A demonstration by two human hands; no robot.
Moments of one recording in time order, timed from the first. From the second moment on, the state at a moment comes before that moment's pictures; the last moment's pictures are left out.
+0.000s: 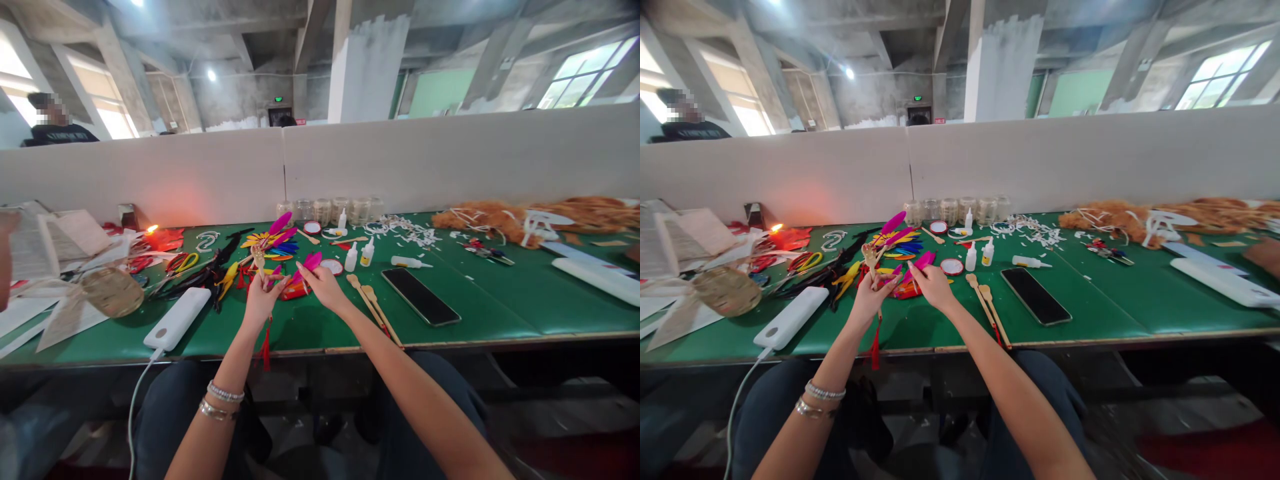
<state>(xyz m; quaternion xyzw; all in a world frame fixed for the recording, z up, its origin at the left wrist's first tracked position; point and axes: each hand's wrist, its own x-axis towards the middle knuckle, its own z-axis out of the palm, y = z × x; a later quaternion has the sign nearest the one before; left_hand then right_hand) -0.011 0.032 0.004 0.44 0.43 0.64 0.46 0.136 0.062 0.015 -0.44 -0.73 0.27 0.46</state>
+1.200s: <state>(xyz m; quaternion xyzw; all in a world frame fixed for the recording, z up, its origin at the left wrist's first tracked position) -0.015 0.021 0.017 0.47 0.36 0.60 0.54 0.158 0.062 0.035 -0.43 -0.65 0.36 0.51</state>
